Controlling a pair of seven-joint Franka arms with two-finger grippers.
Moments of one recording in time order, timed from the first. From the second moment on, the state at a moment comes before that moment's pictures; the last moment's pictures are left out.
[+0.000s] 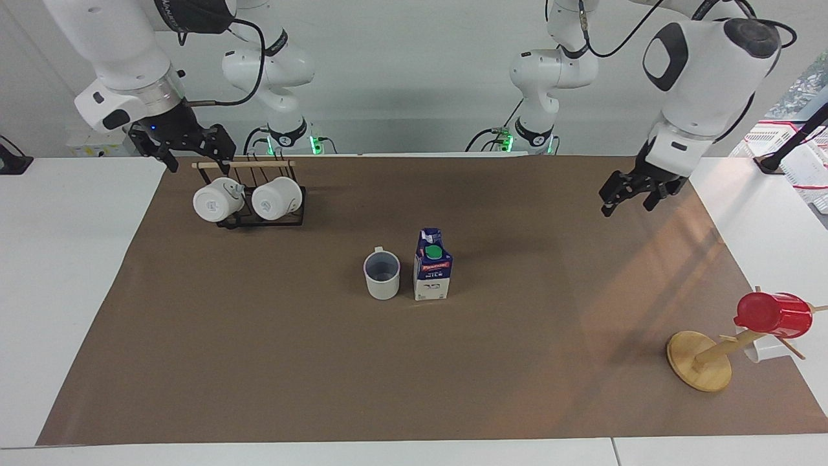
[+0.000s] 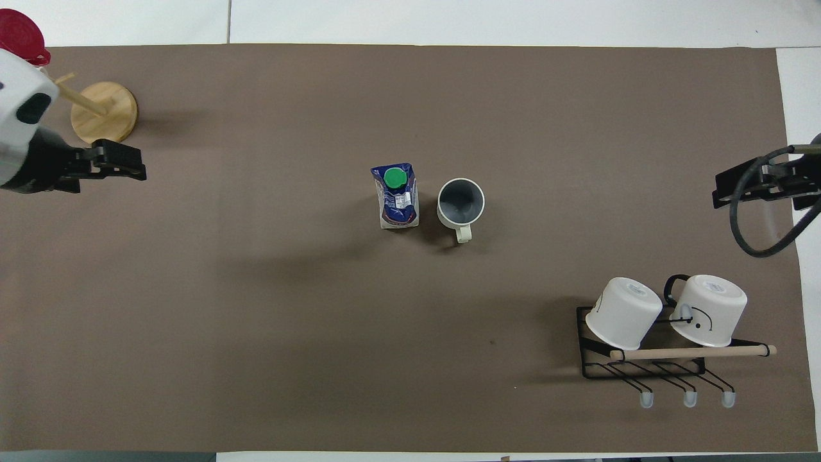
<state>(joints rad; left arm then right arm) -0.01 0.00 -0.05 -1.68 -0.05 1.74 -0.12 0.08 0.01 -0.06 -1.52 -0.02 1.44 0.07</state>
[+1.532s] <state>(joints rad) 0.02 0.01 -0.05 -1.53 -0.05 1.50 -0.08 0.08 0.01 -0.06 -1.52 -0.02 1.44 0.07</state>
